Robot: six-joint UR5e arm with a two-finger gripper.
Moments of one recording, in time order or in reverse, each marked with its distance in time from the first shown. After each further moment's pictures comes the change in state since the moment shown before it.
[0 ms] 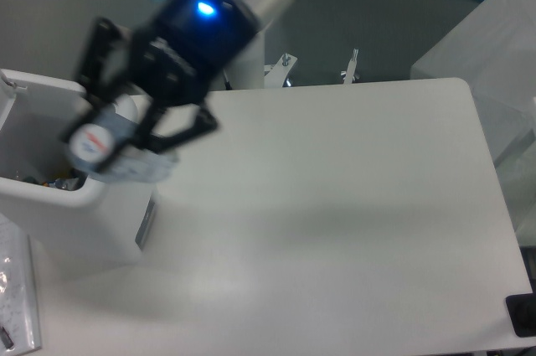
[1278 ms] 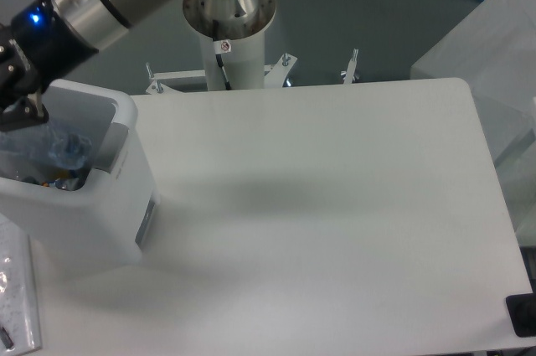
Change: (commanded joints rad) arm -0.153 0.080 -0.368 0.100 0.009 0.362
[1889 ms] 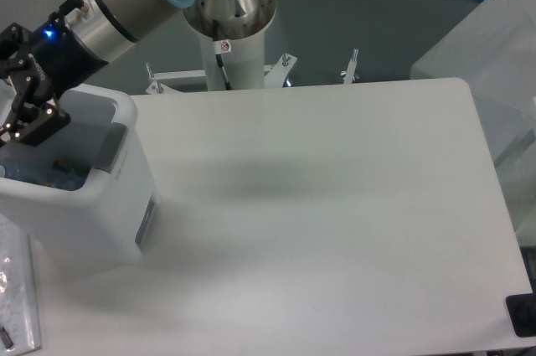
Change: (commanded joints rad) arm 0.027 0.029 -0.031 -0.003 0.069 0.057
